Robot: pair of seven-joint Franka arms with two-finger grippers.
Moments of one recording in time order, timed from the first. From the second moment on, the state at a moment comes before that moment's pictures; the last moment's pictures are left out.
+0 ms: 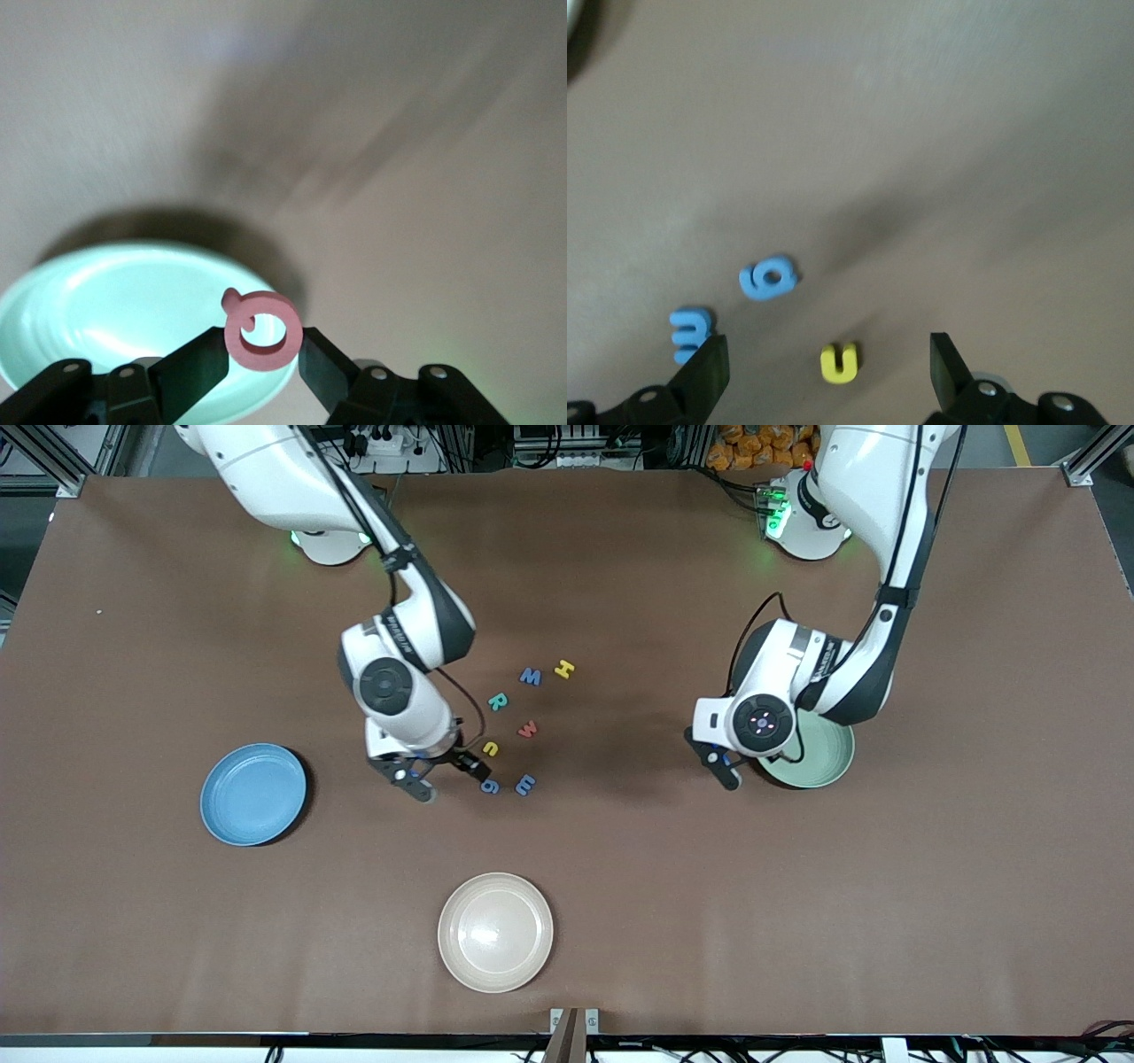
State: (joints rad) left arm -0.52 0.47 0.11 -1.87 0.02 1.90 0.51; right arm 0.55 0.55 0.00 -1.81 0.08 2.33 1.10
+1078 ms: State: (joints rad) left arm -0.34 0.53 0.11 -1.99 -0.04 2.00 0.59; right arm 0.62 0.61 -0.01 -1.87 0.04 2.43 1.09
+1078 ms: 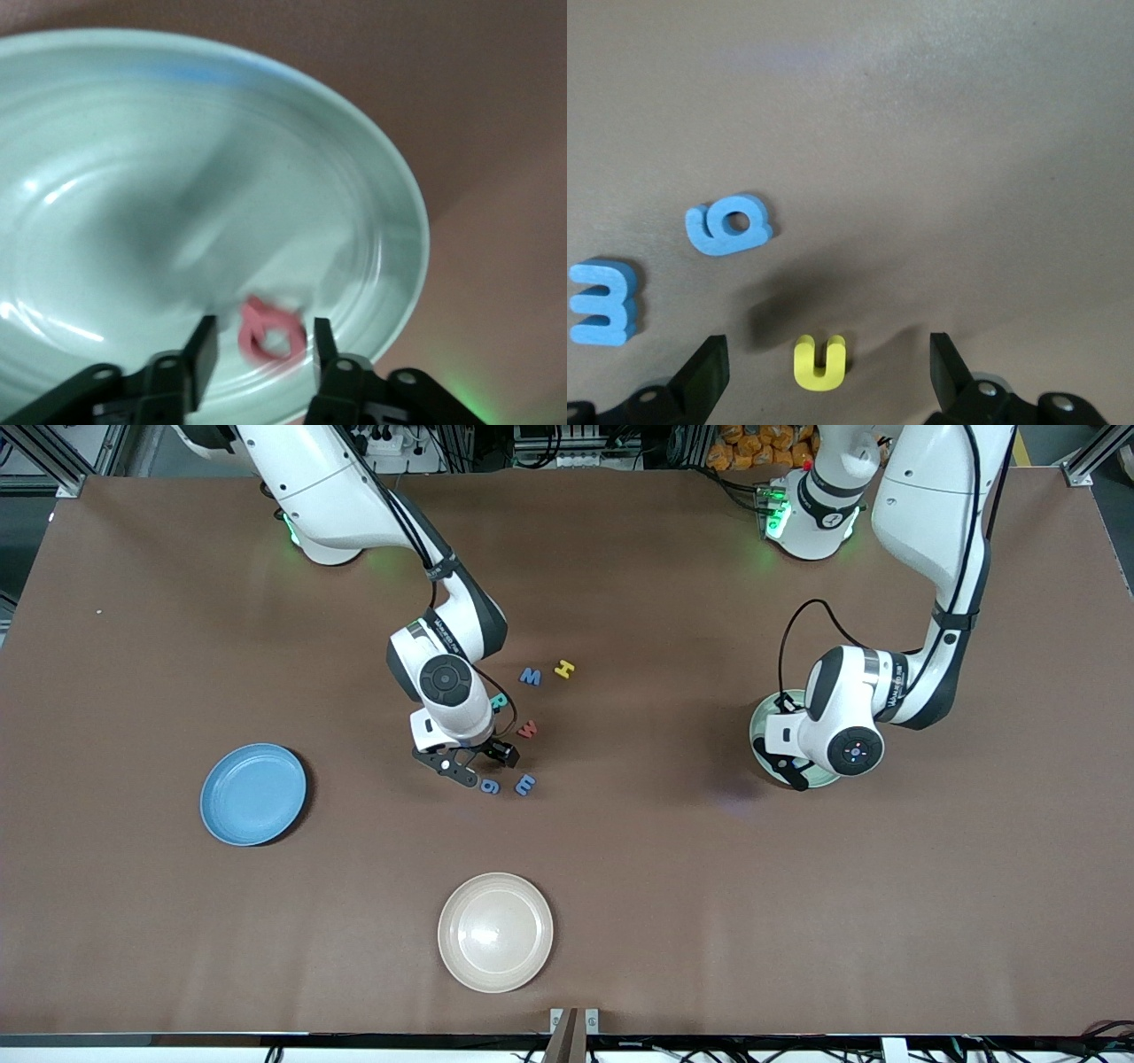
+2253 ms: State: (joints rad) left arm -0.39 0.51 0.05 -1.83 -0.20 1.82 0.28; right arm 0.64 0.58 0.01 -1.94 0.11 2.53 1.09
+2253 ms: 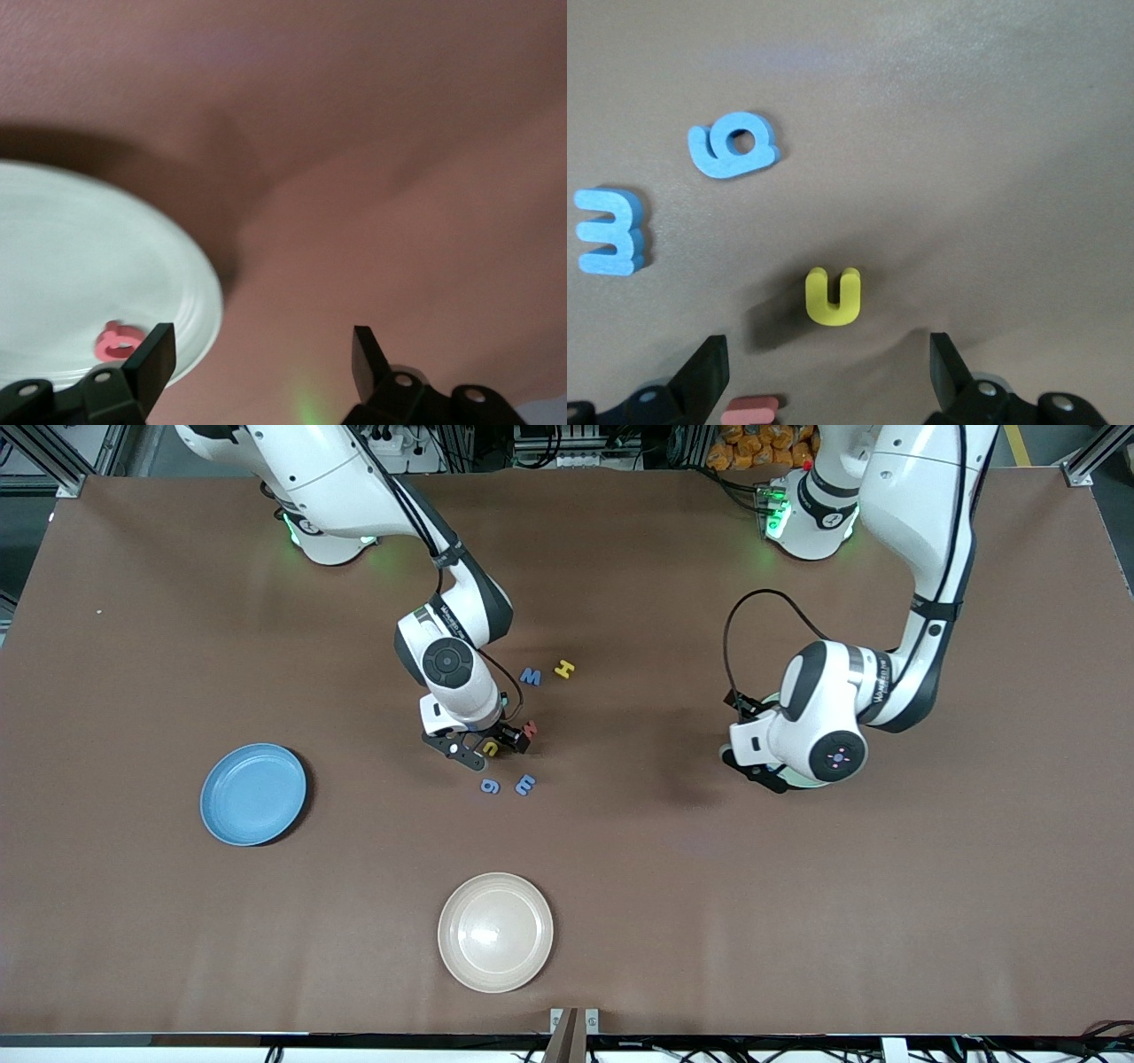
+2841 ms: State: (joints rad) left arm -0.41 0.51 0.03 -1.82 -0.21 1.82 0.22; right arm 0.63 0.58 0.00 -1.97 0.11 2.58 1.09
